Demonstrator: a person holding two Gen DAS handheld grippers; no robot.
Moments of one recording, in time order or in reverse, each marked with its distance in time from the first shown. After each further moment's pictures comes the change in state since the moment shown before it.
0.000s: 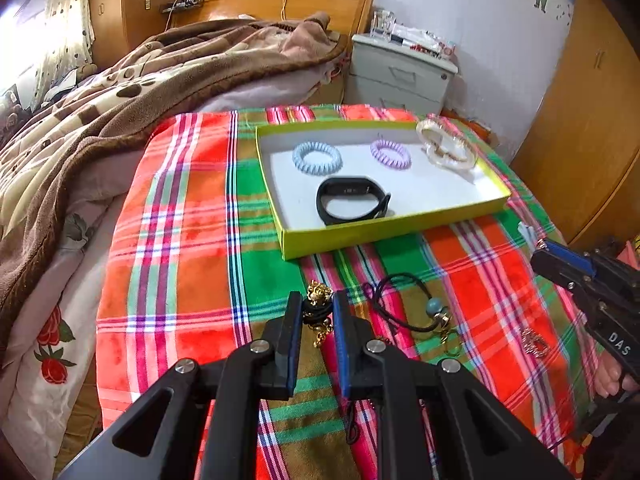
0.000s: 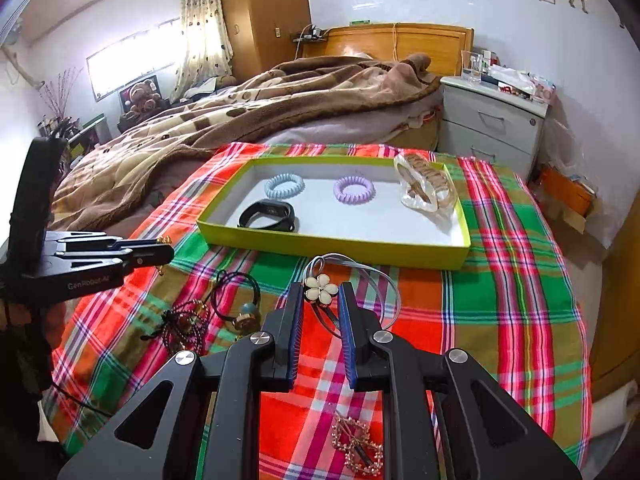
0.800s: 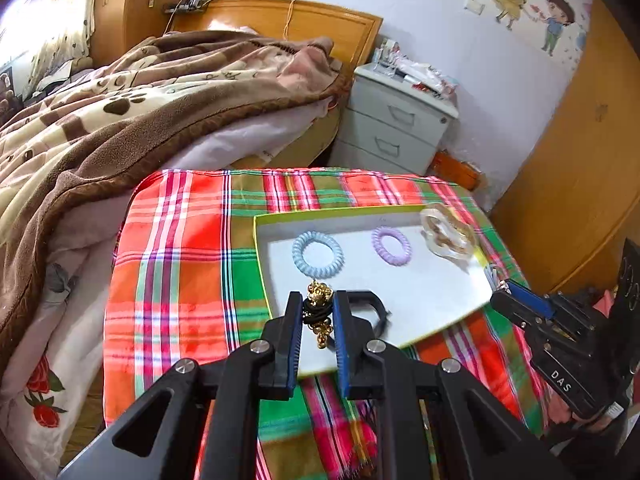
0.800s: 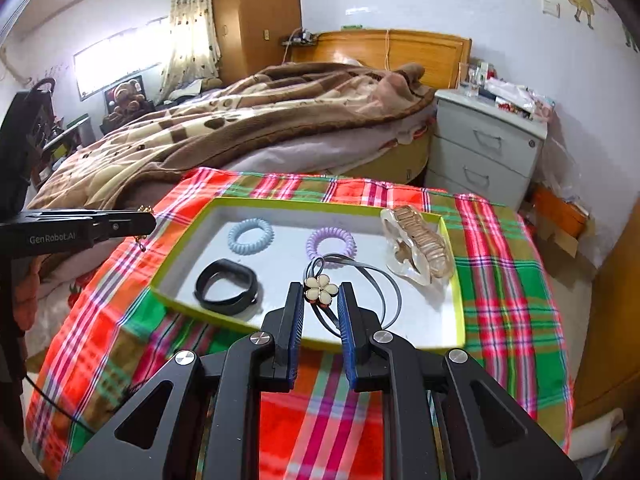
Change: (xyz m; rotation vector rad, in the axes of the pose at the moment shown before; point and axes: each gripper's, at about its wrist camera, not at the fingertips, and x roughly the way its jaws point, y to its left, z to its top) left arm 0.018 0.023 0.088 -0.067 -0.044 -0.074; right arm 0.054 -0.017 0.063 -0.014 0.002 -0.064
